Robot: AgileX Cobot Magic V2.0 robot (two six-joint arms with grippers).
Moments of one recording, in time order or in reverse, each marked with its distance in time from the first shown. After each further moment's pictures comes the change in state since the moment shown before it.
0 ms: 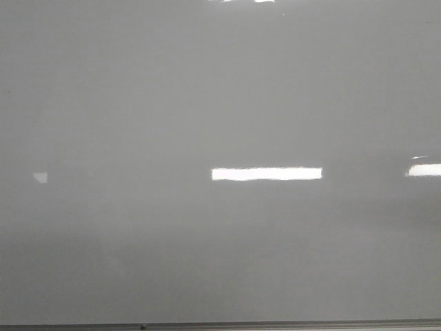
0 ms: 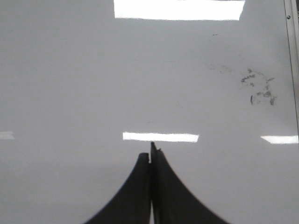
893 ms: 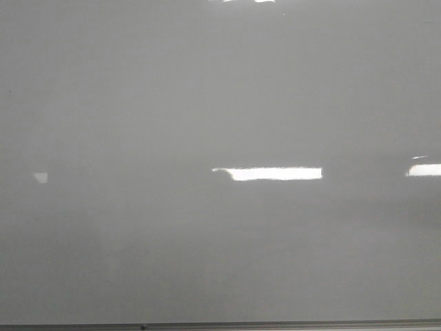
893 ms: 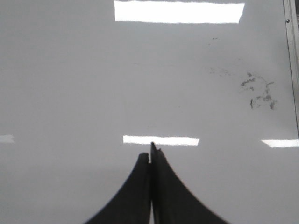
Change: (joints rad) left arm 0.000 0.000 0.000 0.000 0.000 0.000; right arm 0.000 0.000 0.000 0.000 -0.019 0.000
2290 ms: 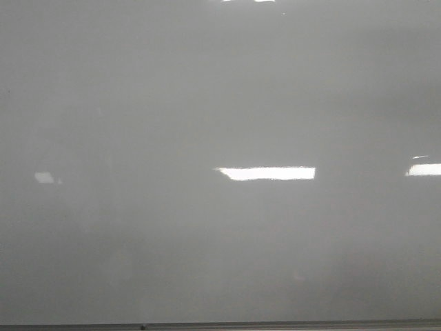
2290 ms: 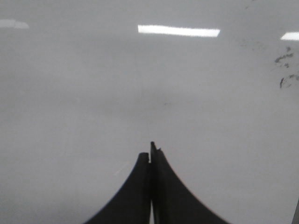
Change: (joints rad) left arm 0.000 0.518 -0.694 0.000 0.613 0.000; right arm 0.078 0.611 -0.692 0.000 0.602 0.014
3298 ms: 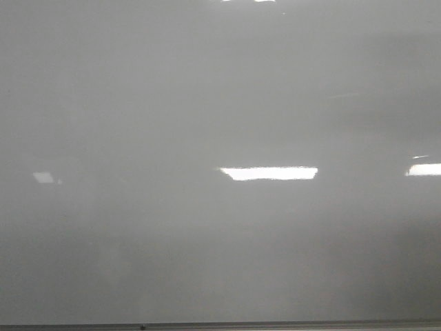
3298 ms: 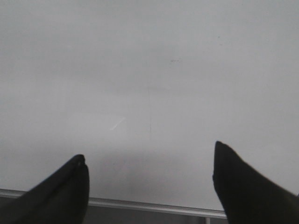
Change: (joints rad) left arm 0.085 0.402 0.008 0.045 -0.024 -0.078; right arm 0.000 0.168 0.000 0.000 0.014 -0.039
